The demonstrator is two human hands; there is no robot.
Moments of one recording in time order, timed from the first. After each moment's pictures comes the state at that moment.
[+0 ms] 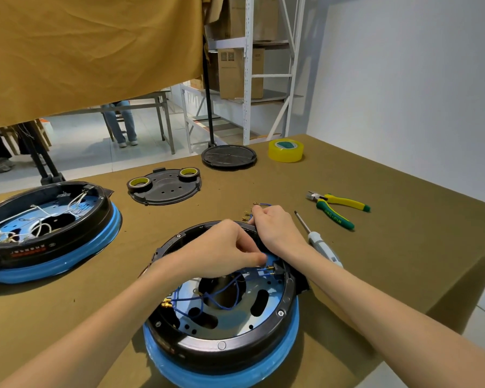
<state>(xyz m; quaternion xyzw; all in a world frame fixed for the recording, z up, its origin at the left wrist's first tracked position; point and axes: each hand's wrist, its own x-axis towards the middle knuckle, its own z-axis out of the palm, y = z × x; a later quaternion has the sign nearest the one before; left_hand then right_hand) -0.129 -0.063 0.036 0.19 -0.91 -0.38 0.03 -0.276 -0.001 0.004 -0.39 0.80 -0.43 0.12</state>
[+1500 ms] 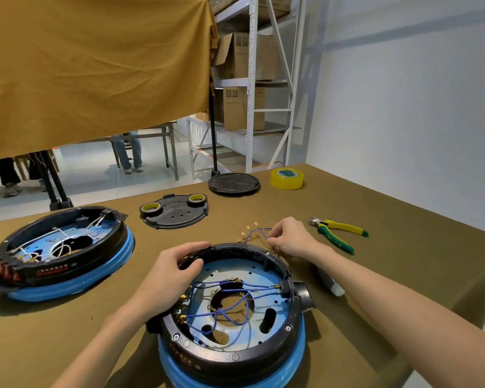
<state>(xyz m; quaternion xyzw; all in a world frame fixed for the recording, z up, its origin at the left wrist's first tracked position) -0.052 -0.105 0.006 0.27 -0.84 -0.39 0.27 -0.340 -0.012 0.005 -0.45 0.83 -0.30 0.12</state>
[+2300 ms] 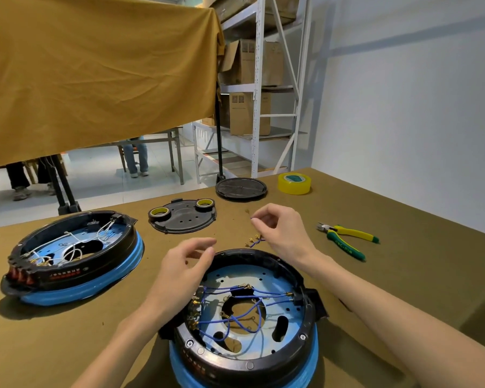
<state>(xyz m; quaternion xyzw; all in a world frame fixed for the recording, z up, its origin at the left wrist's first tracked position) -0.055 -0.099 0.012 0.26 -0.80 -0.39 0.37 -0.275 -0.012 0.037 -0.54 0.67 -0.50 -0.02</state>
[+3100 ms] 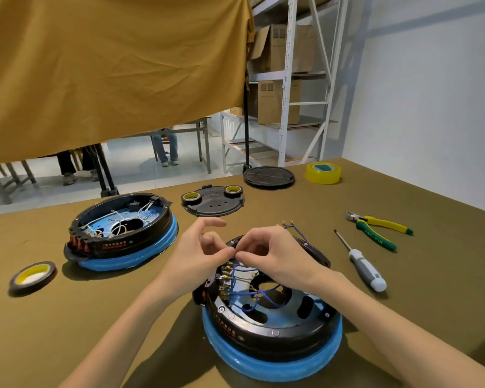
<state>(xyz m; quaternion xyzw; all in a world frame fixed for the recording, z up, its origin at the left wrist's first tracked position) -0.016 -0.094 0.023 0.24 -0.78 -0.47 0.33 -0.194 0.011 0.027 -0.65 0.60 -0.43 0.18</state>
